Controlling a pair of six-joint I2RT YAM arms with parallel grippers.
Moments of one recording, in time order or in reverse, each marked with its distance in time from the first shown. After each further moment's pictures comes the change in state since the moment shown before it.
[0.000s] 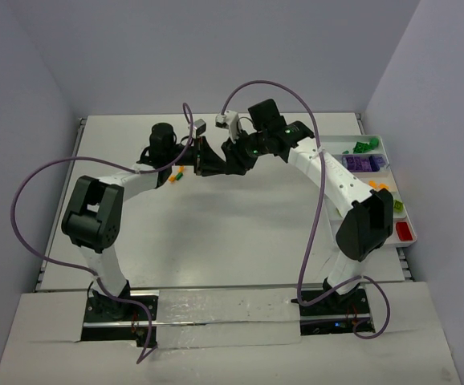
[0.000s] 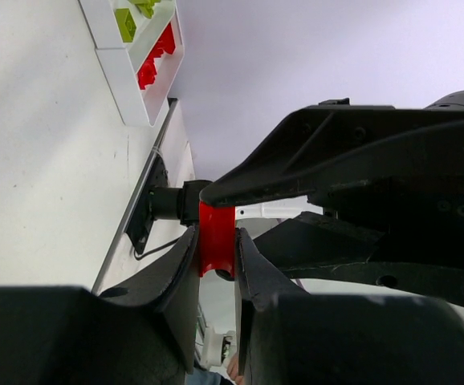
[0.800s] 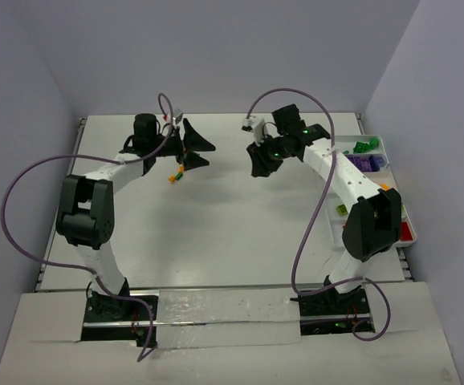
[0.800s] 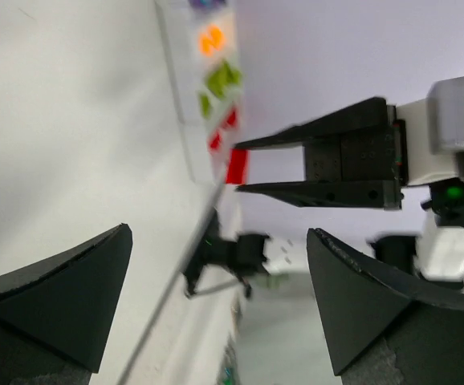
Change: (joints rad) left arm 0.132 0.010 0.101 -0.302 -0.115 0.266; right arm -0.149 -0.033 -0.137 -0.041 0.082 -0.054
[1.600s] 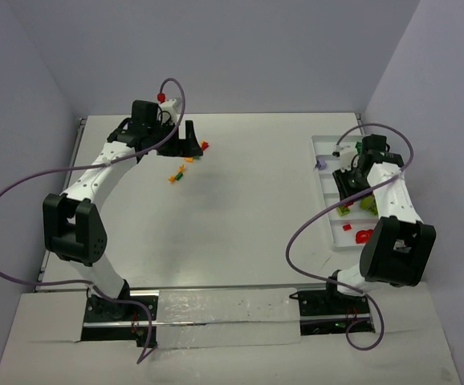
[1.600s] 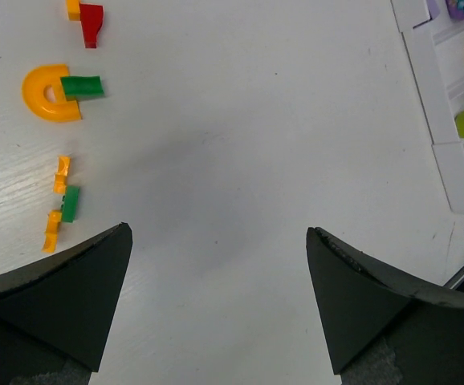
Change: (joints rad) left arm -0.050 -0.153 0.233 -0.698 -0.614 0.837; right arm -0.637 -0.259 -0.396 -0.180 0.341 -0.161
